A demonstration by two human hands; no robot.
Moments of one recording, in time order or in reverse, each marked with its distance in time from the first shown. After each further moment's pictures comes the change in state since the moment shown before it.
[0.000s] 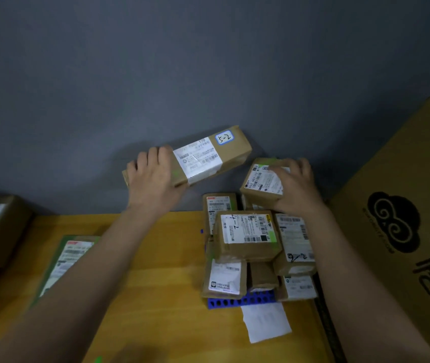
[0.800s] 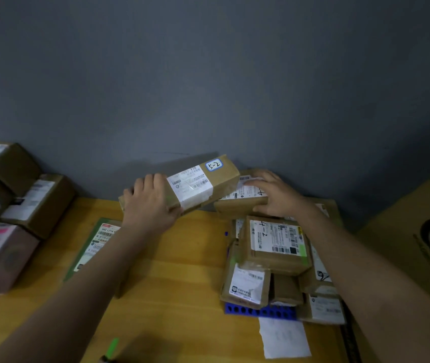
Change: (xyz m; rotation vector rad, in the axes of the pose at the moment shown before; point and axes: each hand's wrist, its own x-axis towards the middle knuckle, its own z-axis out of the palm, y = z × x) left_hand -0.053 -0.067 0.007 0.145 -0.175 -0.184; right_hand 0.055 -0.061 0.053 0.214 -0.267 -0.446
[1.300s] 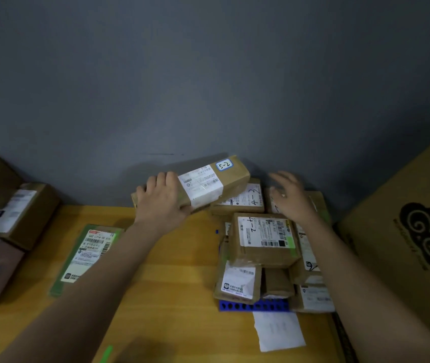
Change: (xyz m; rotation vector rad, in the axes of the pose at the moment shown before) left_hand 0.011 0.043 0.004 -0.025 -0.060 0.099; right_hand -0.053 0.007 -0.003 0.326 0.402 0.373
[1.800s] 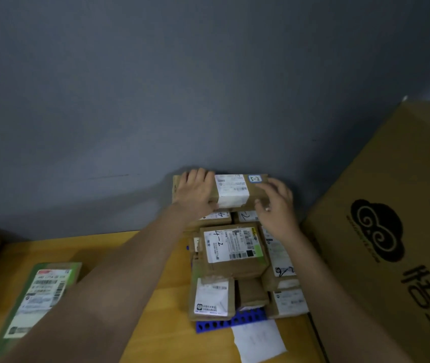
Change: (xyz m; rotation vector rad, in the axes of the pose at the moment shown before) left_hand 0.084 0.119 0.036 0.017 -0.055 0.445; right_hand -0.022 0.024 -0.021 -0.091 0.281 0.011
